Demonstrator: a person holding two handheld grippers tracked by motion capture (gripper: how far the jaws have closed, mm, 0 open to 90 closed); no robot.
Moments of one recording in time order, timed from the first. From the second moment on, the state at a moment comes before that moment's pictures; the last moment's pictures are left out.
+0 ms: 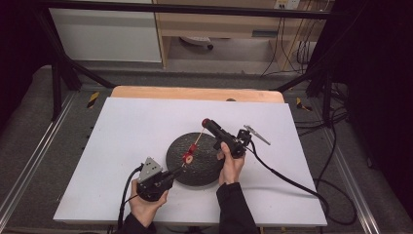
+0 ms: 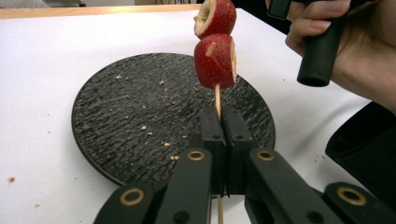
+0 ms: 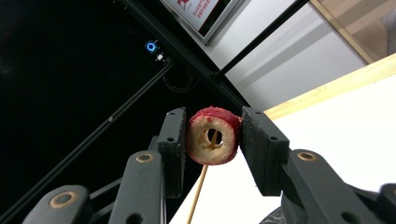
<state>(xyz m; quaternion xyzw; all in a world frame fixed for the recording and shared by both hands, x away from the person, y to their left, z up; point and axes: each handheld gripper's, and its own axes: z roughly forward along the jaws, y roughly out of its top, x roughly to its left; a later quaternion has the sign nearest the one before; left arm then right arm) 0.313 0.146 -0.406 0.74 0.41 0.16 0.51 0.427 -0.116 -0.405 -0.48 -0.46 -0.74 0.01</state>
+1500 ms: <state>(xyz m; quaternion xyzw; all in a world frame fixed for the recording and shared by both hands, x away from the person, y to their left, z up) 0.339 0.144 -0.404 0.74 0.41 0.15 0.51 0.417 -0.120 -0.399 -0.46 -0.56 -0.68 -0.02</state>
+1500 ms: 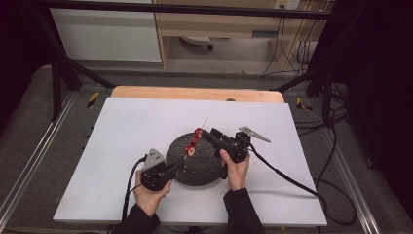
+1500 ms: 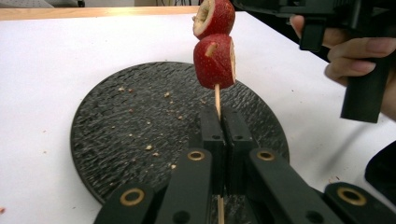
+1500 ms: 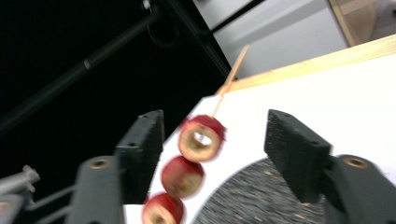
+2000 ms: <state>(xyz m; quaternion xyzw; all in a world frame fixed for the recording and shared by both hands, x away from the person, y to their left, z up) 0.341 0.166 -0.399 0.75 0.41 0.15 0.50 0.413 -0.153 -0.407 -0.44 -0.71 -0.55 -0.07</state>
